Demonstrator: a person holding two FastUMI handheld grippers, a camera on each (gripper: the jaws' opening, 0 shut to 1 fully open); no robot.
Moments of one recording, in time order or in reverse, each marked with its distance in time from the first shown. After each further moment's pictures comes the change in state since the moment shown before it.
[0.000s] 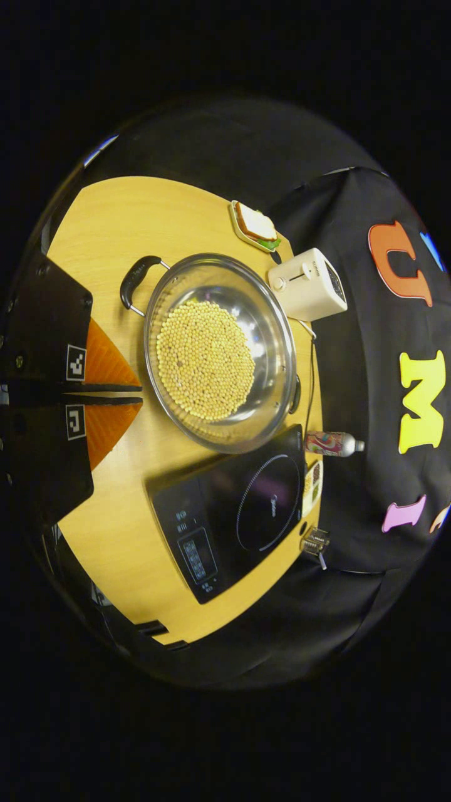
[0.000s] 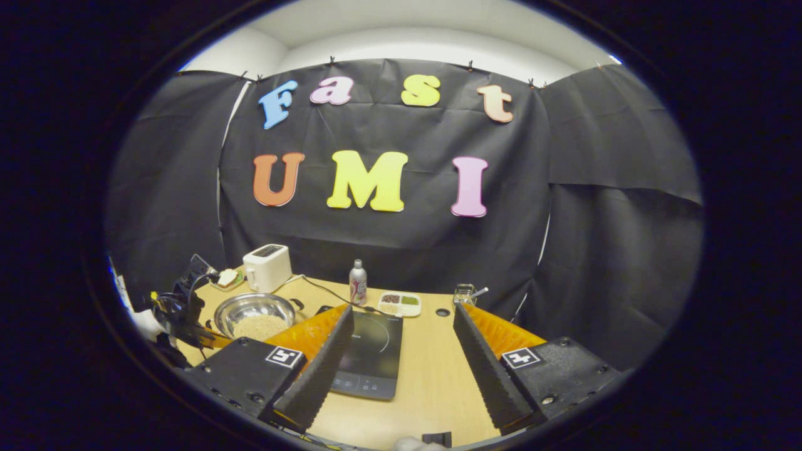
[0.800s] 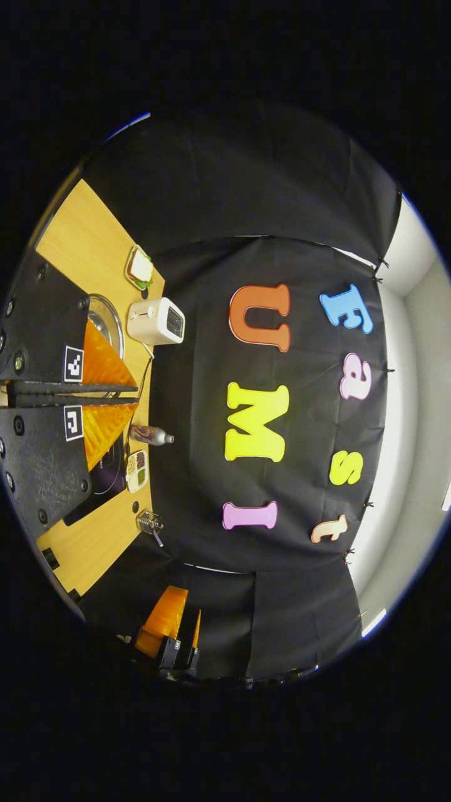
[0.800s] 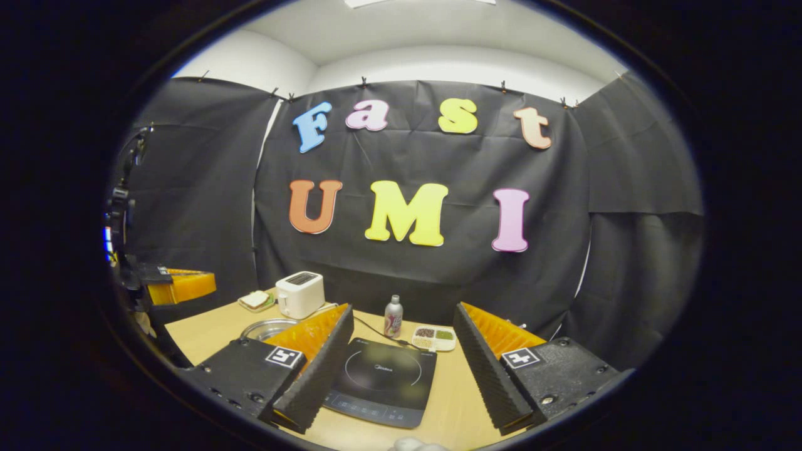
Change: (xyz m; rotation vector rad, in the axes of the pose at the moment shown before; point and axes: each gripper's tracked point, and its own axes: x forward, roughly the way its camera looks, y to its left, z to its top) left arm -0.211 -0.053 0.159 -0.191 -0.726 0.092; right arm 0.021 0.055 0.054 -0.034 -0.127 0.184
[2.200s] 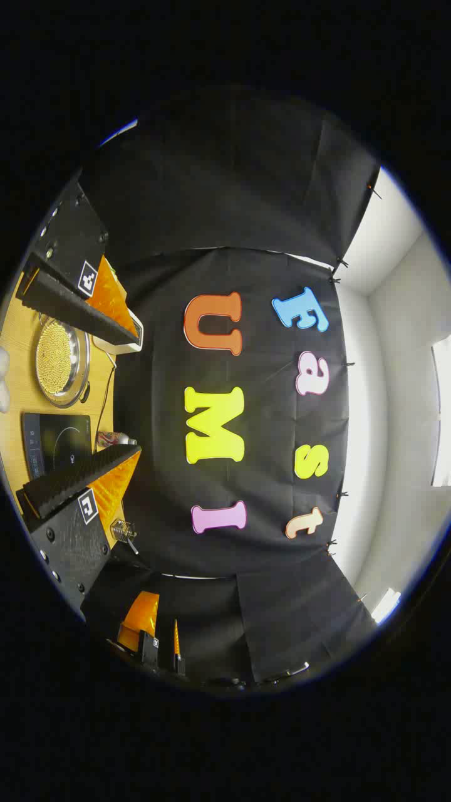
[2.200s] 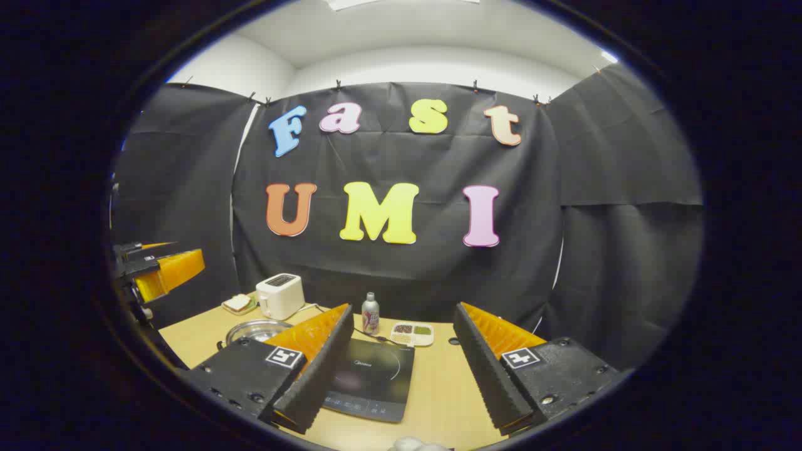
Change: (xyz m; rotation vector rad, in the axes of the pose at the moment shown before) left arm -0.029 -0.027 0.069 0.073 -0.257 0.092; right arm -0.025 -0.042 -0.001 0.034 -0.015 -0.099
